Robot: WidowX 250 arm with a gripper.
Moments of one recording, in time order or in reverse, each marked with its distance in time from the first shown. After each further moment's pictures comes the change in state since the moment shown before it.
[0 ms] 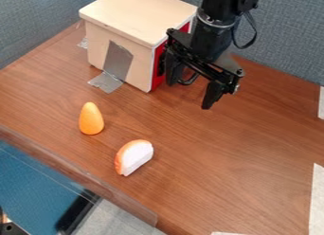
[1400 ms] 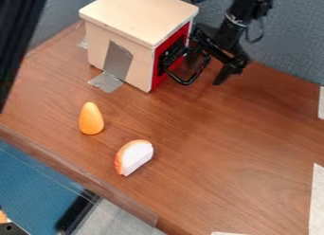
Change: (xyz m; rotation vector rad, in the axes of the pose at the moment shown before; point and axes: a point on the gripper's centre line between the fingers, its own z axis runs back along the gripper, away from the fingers) arm 0.108 0.039 -0.072 0.181 0.089 0.093
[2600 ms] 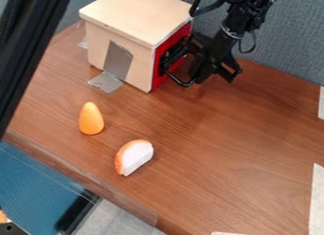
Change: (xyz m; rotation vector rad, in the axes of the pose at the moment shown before) arm -0.001 -0.011 -0.020 0.031 0.023 -0.053
